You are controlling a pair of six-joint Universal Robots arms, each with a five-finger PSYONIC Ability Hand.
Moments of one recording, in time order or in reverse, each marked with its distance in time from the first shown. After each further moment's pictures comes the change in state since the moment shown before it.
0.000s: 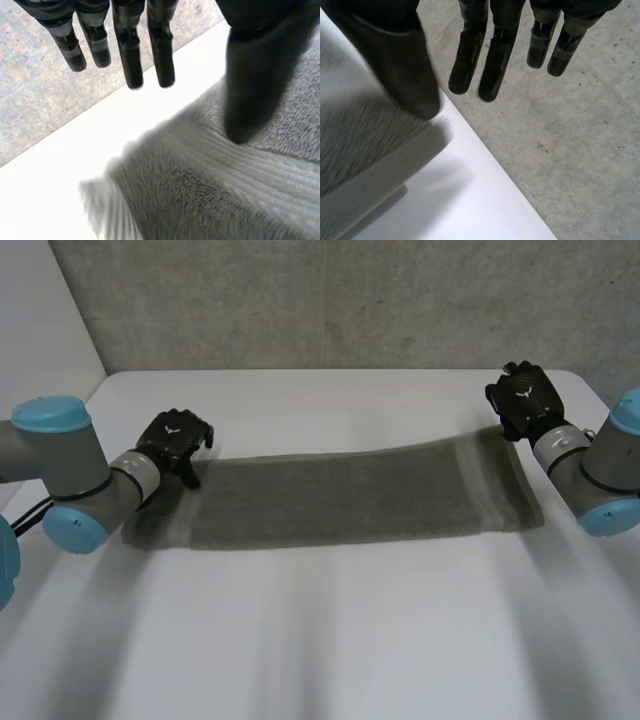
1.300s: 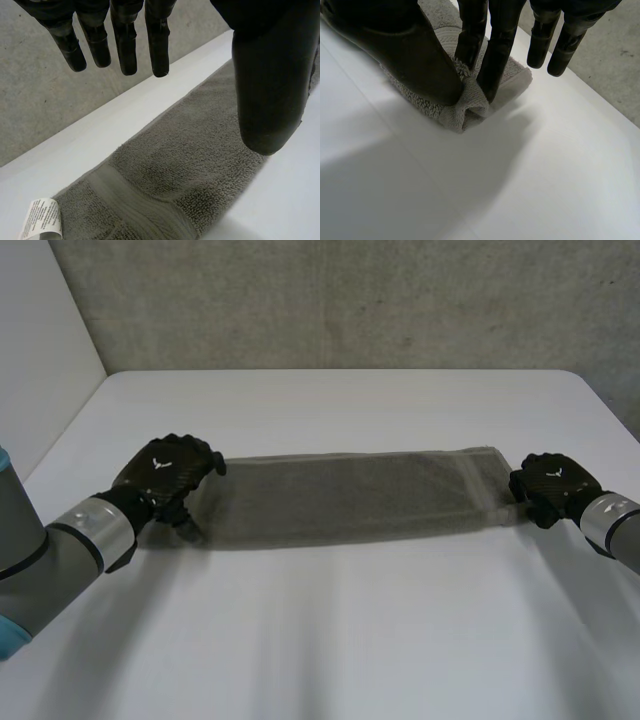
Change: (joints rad) left arm -0.010 0.641 -0.773 0.103 0.086 -0.043; right arm -0.171 -0.250 0.498 0.225 -0.137 -0.099; left_hand -0.118 -0.138 0.000 0.000 -0.165; right_hand 0.411 0.359 0.000 0.000 0.395
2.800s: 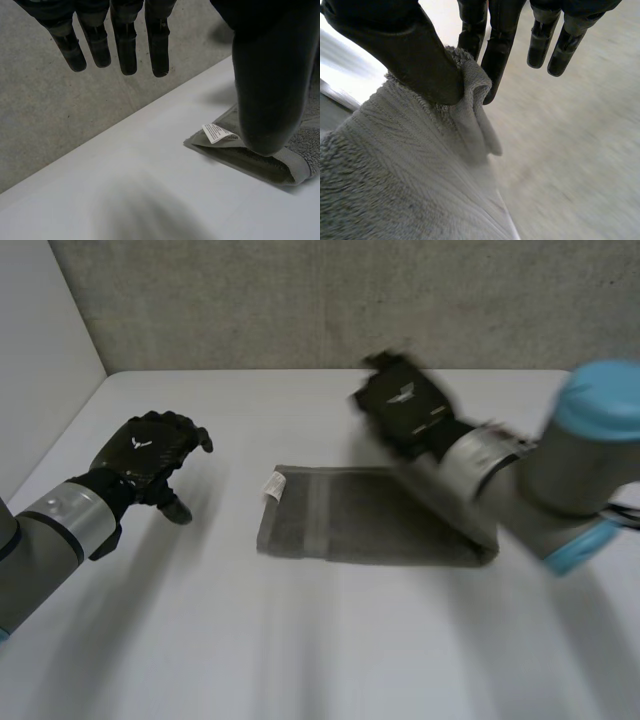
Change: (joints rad) left arm 0.025 0.097 -0.017 0.001 -0.002 -0.057; right arm 0.536 -0.168 -0.115 -0.173 0.038 0.030; left_hand 0.000 -0.003 0.000 0.000 -0.003; right_hand 0.001 0.015 0.000 0.000 0.008
